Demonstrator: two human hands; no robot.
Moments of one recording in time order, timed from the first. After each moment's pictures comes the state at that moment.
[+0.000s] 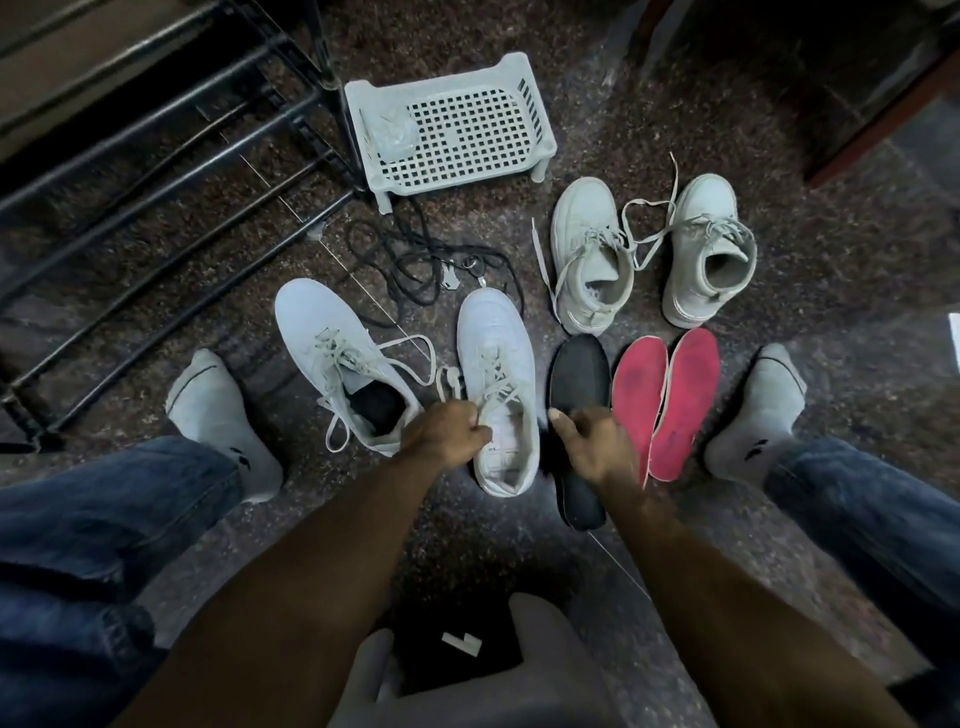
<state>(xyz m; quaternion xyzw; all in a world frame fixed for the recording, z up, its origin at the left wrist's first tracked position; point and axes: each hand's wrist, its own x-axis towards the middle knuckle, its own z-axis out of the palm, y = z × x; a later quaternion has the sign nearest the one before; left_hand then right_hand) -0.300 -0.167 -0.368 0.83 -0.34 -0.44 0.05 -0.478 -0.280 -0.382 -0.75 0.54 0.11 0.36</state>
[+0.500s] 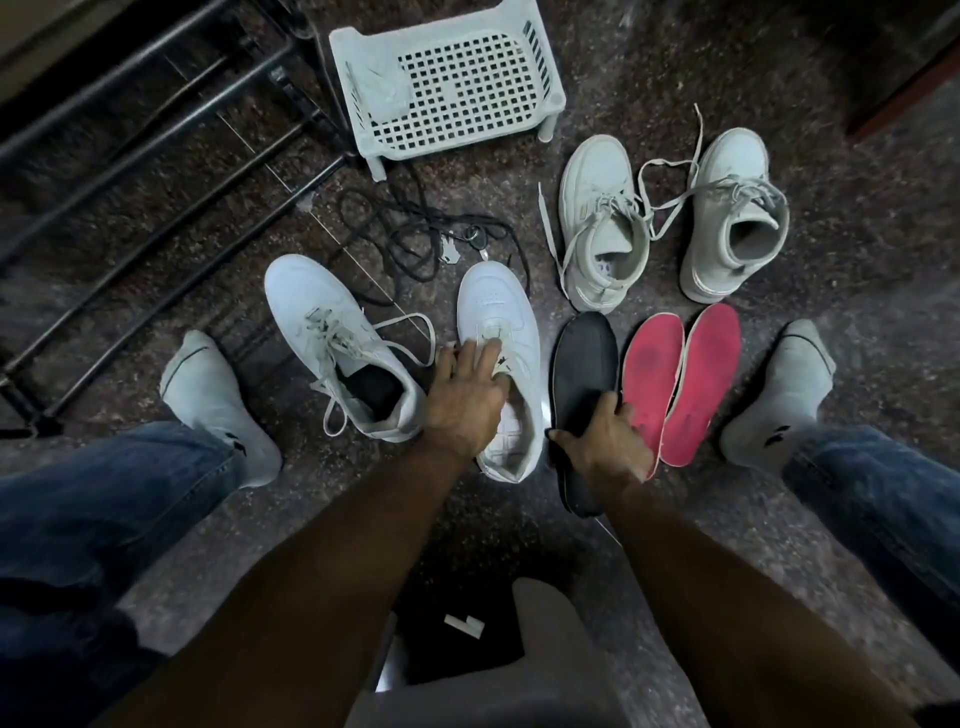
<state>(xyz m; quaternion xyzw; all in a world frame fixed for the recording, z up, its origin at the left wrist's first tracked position) -0.315 -0.189 -0.387 0.79 -0.57 -0.20 -0.10 -0.479 -0.274 -0.404 -0.73 0.59 0.26 0.22</state>
